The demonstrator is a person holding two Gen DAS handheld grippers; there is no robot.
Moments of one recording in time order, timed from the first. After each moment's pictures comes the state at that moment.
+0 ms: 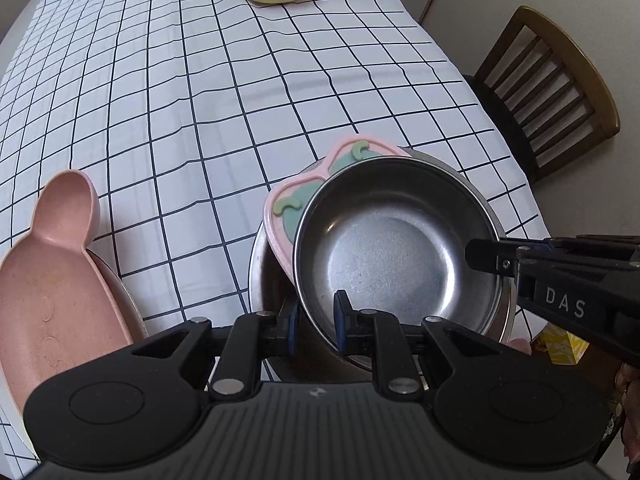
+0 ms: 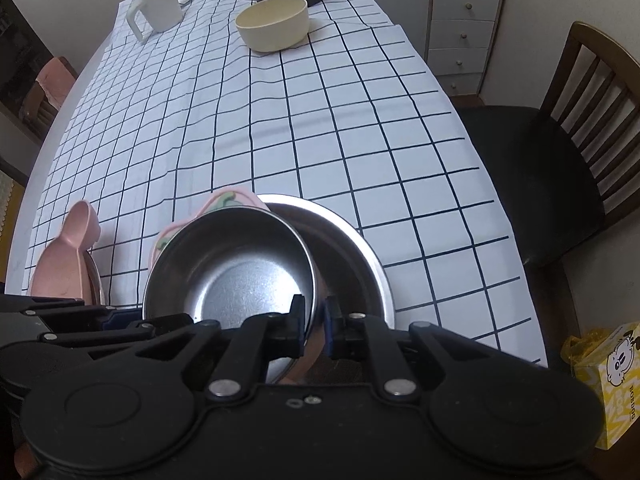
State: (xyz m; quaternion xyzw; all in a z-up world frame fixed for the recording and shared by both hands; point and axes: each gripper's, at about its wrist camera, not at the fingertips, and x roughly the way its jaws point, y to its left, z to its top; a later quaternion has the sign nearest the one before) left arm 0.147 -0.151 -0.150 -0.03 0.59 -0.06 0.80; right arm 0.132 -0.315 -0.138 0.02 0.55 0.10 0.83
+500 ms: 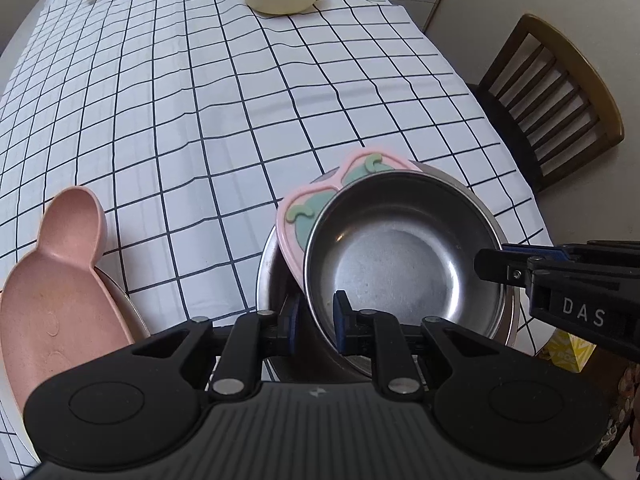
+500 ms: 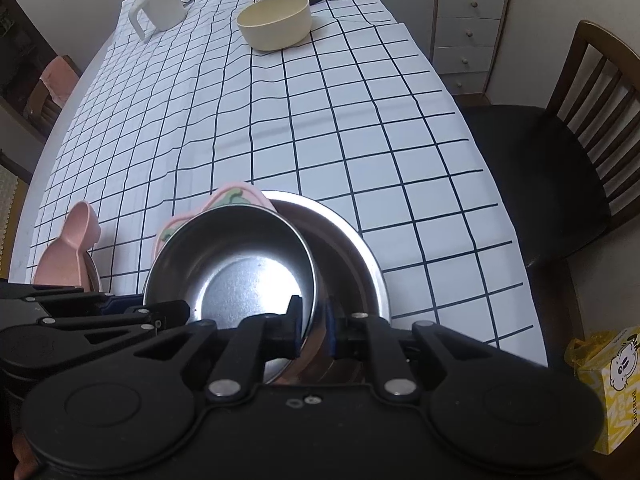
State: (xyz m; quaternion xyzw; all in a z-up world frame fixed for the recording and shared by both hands) left arm 0.154 -0.147 -0.146 -0.03 0.58 -0.06 0.81; right arm 0.137 -0.317 -0.137 0.03 0.55 0.11 0.83
